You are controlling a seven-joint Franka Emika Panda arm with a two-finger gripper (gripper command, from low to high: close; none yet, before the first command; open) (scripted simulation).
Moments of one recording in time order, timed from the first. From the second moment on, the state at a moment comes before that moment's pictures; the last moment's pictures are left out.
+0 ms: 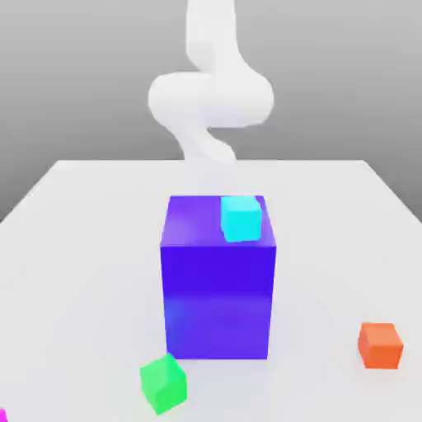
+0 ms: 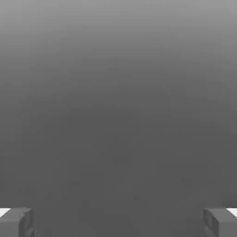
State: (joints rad) arm 0.04 -0.80 -0.07 -2.29 0.00 2.30 0.67
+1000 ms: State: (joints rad) arm 0.69 -0.56 -1.02 -2.15 -0.04 2.37 -0.86
